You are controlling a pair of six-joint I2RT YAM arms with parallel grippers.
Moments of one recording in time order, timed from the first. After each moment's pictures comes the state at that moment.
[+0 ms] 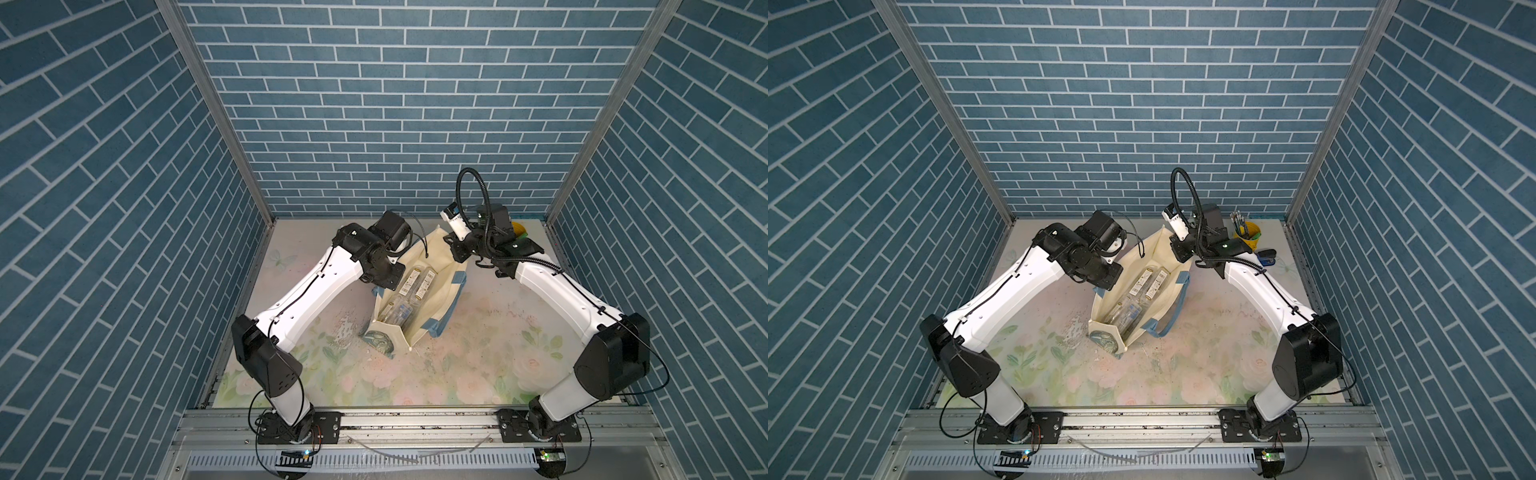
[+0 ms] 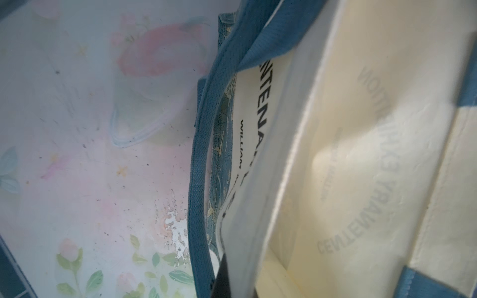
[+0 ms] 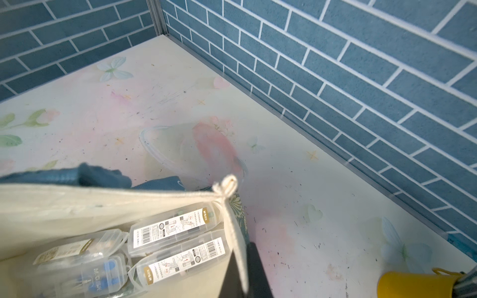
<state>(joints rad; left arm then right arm) -0.69 1.68 1.85 -1.33 -0.12 -0.19 0.49 1.58 1.42 -0.40 -0.22 -0.25</state>
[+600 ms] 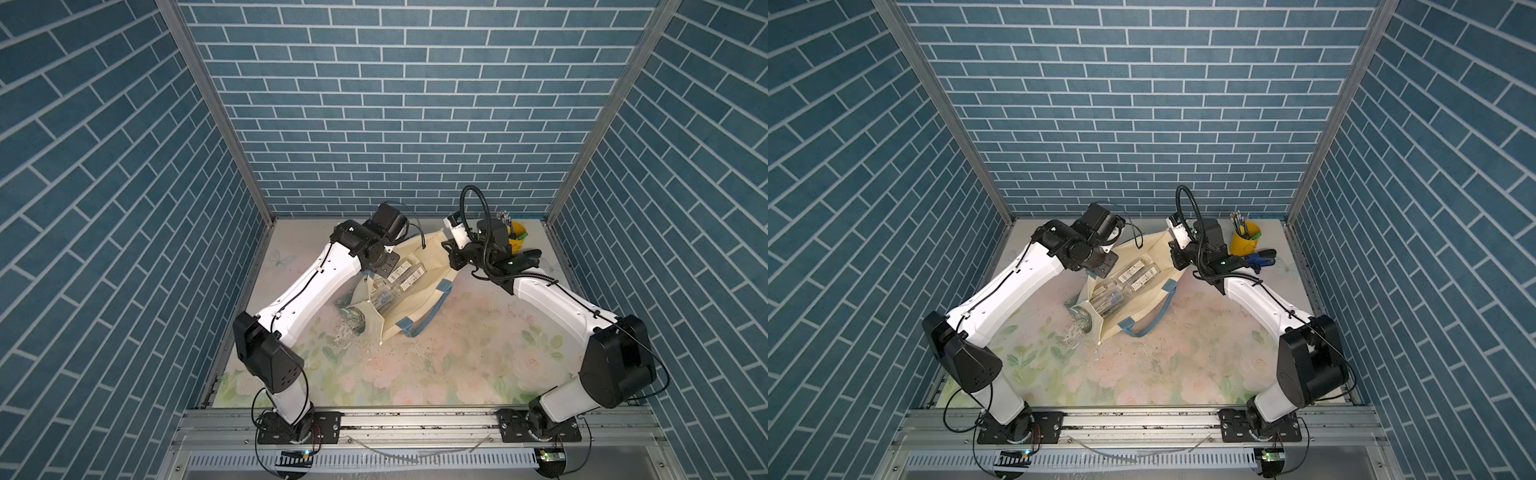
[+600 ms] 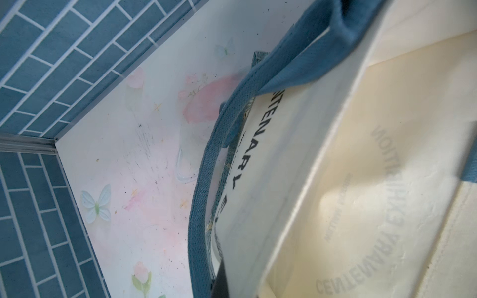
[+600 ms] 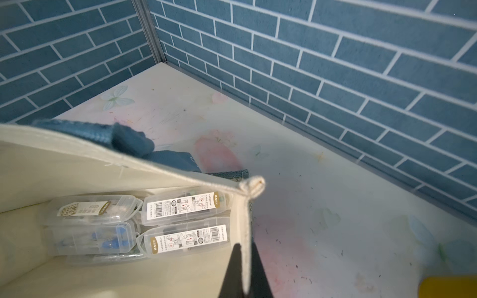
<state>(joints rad) -0.65 1.69 1.79 -1.17 -0.27 0.01 0.50 1.54 1.15 -0.10 -0.21 -0.12</state>
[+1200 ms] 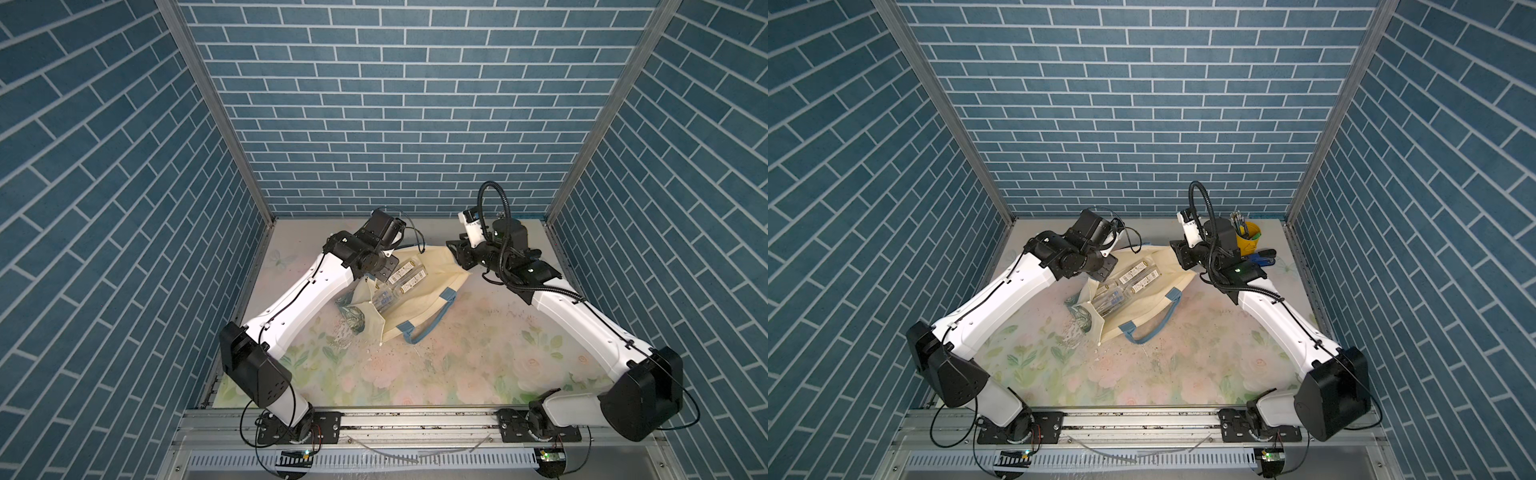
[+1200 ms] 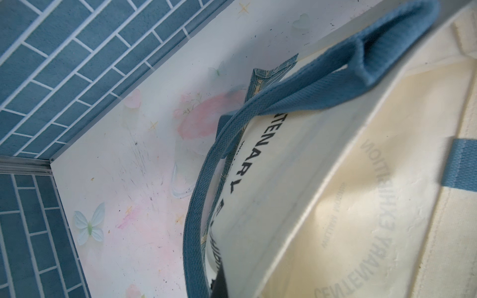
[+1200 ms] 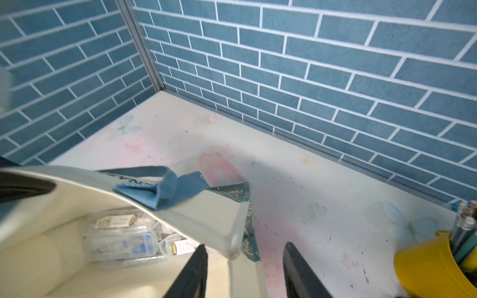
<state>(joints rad) -0.65 1.60 1.67 -1.04 -0.24 0.04 0.54 1.33 1.21 -0.25 -0.13 0.02</state>
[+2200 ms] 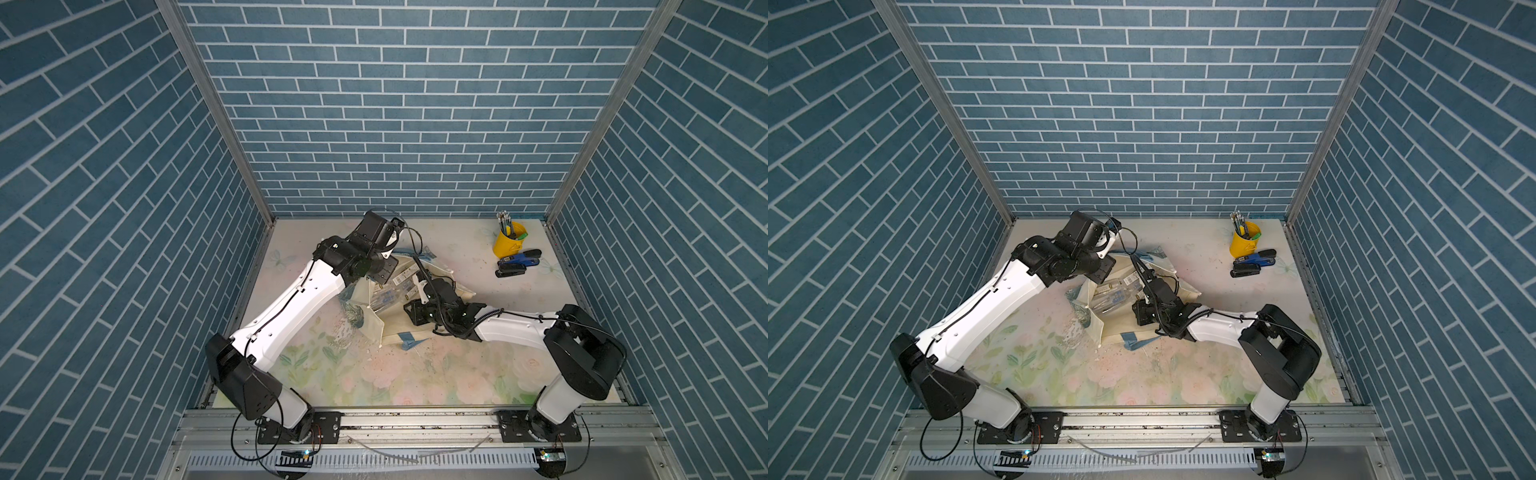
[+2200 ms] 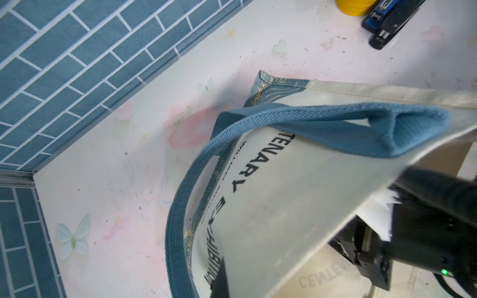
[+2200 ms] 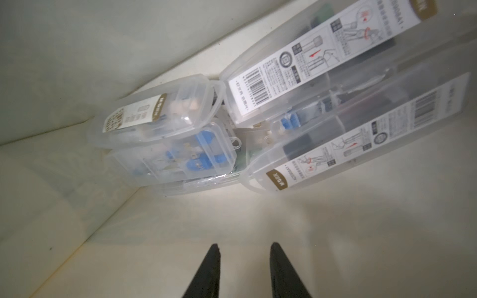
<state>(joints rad) -0.65 1.51 1.60 -0.98 -0.15 0.03 0.88 1.67 0.86 0.12 -0.02 0.55</state>
